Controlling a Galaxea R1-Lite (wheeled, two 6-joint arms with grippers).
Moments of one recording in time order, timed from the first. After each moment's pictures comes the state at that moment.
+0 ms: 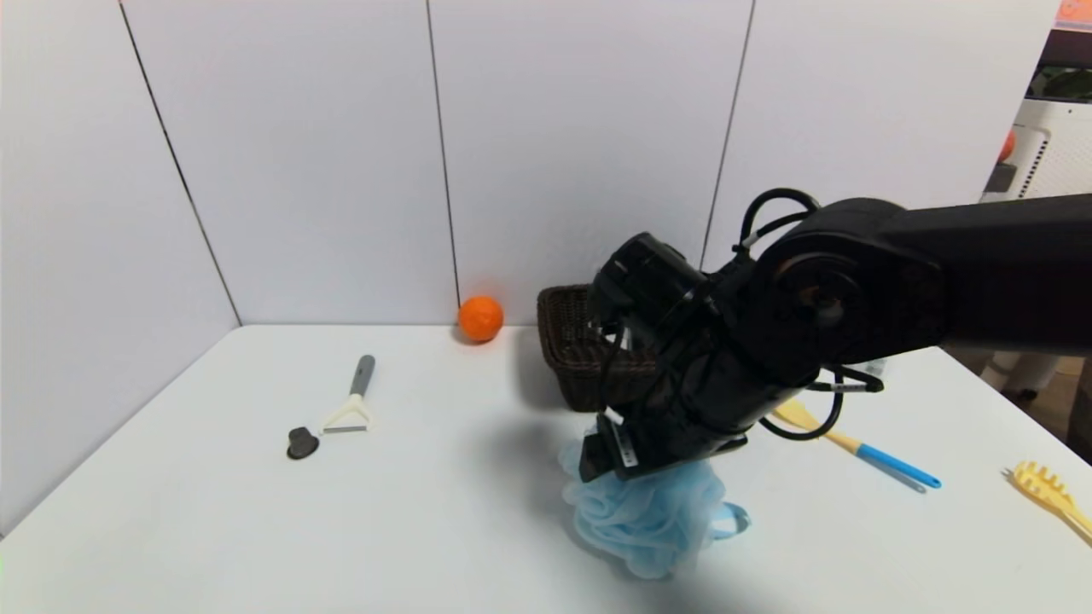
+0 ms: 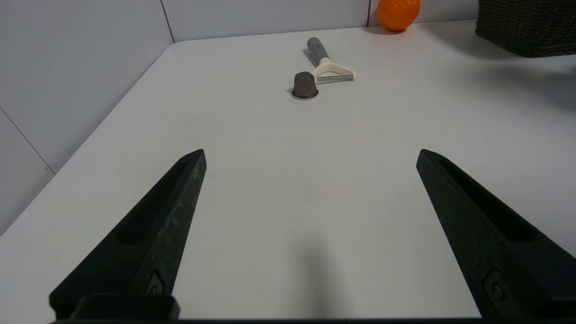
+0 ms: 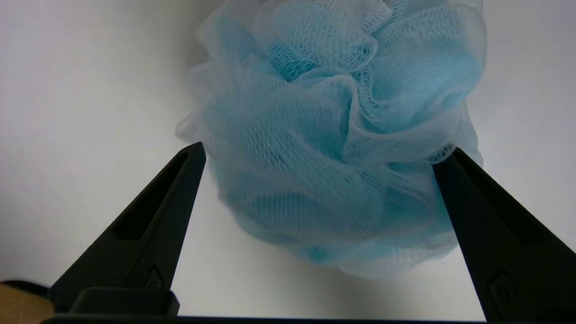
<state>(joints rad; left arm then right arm) 0.01 0.00 0.00 0.00 -0.02 0.05 0.77 1.99 -1.61 0.78 -0.09 0.42</state>
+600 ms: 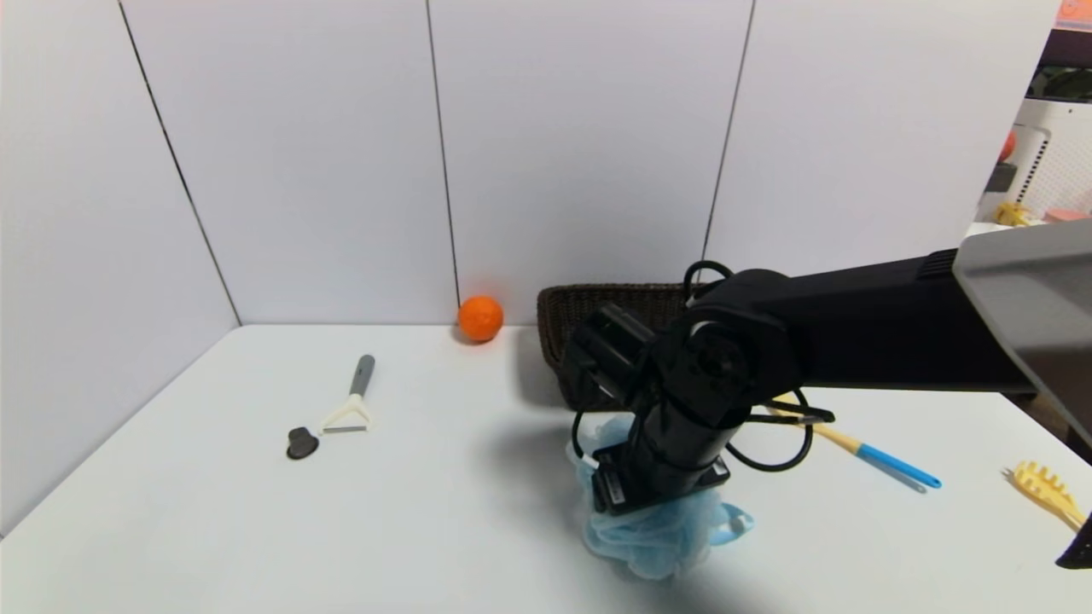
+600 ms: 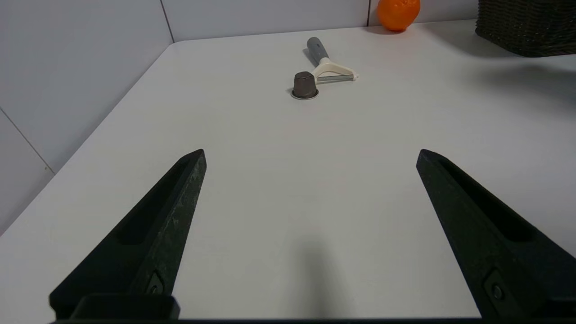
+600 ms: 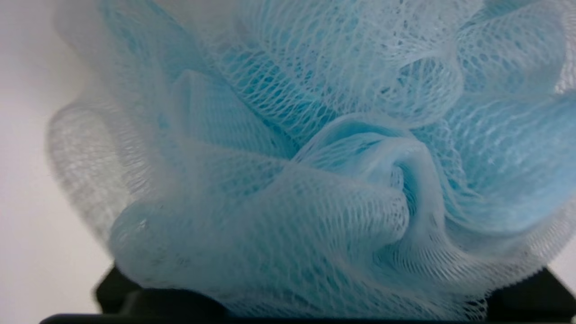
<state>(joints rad) 0.01 0.00 0.00 0.00 -0.02 0.05 0.76 2.11 -1.57 0.77 -0.13 0.45</state>
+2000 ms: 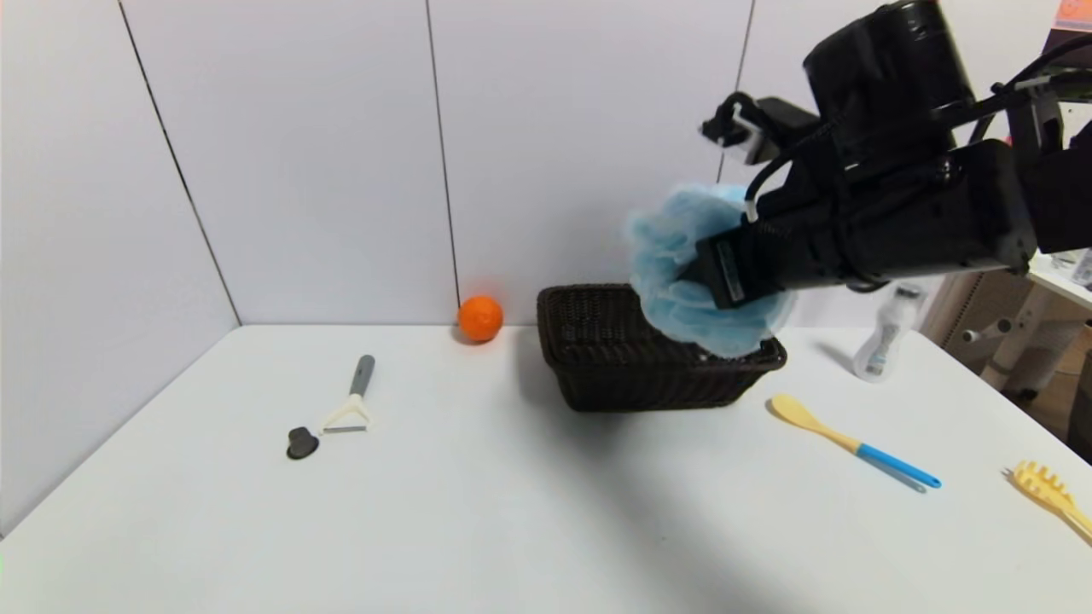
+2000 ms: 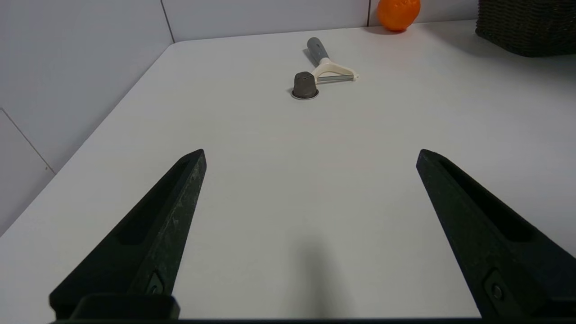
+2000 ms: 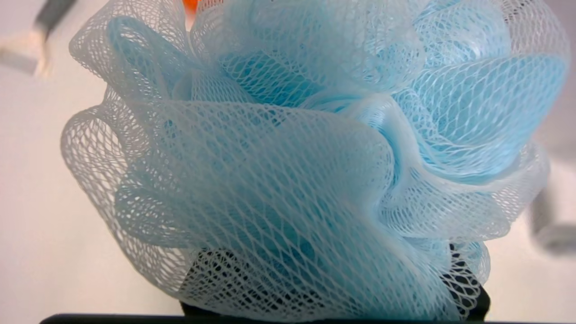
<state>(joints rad) 0.01 0.00 0.00 0.00 -0.02 0.05 0.56 1.71 -1.55 0.34 -0.19 -0.05</state>
